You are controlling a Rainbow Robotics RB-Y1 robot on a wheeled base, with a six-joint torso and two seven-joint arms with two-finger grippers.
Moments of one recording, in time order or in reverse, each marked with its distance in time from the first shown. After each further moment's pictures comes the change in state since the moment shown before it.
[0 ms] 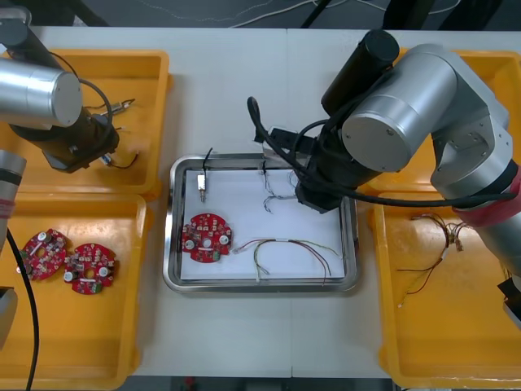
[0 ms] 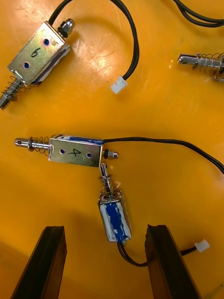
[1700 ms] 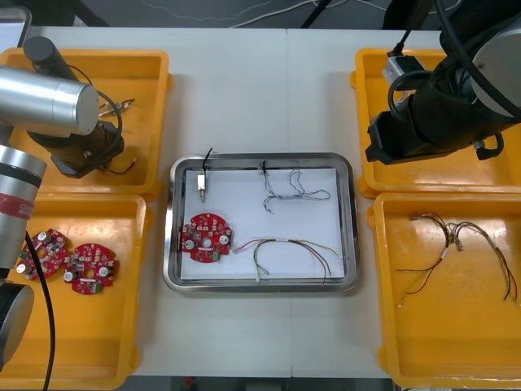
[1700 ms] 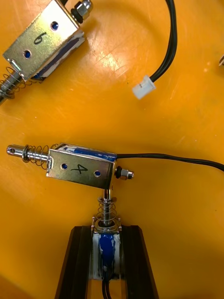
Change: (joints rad) right arm 0.056 -0.118 -0.331 -0.145 -0.052 0.225 -0.784; left arm -0.022 -0.047 -0.007 0.108 -0.094 -0.065 0.054
